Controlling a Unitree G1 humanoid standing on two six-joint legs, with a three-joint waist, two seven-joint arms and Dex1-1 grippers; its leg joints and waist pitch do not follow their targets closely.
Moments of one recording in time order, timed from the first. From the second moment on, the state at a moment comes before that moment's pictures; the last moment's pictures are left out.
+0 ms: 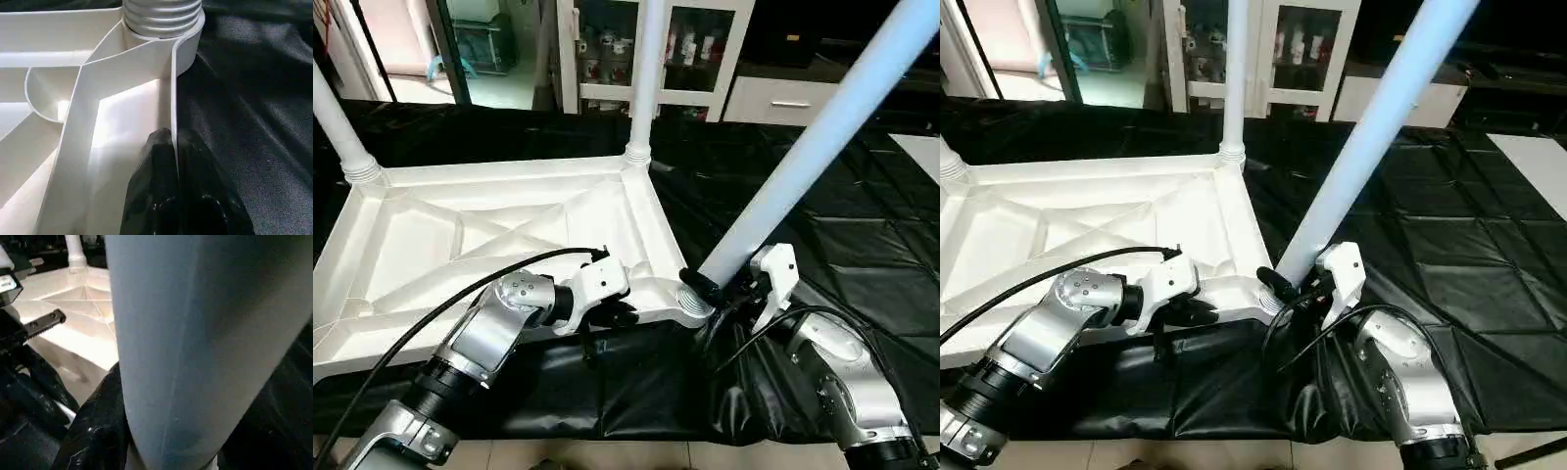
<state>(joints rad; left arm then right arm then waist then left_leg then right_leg) -0.45 0.39 -0.40 0.20 0.03 0.35 -1.02 -0.15 -0.31 0.08 0.15 0.29 0.09 0.73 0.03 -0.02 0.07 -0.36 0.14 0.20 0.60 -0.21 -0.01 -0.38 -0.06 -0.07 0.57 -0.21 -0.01</state>
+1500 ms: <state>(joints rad) -0.66 0.13 -0.36 0.42 0.07 0.52 -0.71 -0.47 -0.12 -0.02 0.43 0.20 0.13 0.20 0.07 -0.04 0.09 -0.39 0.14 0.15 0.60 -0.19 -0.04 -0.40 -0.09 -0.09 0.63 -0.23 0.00</state>
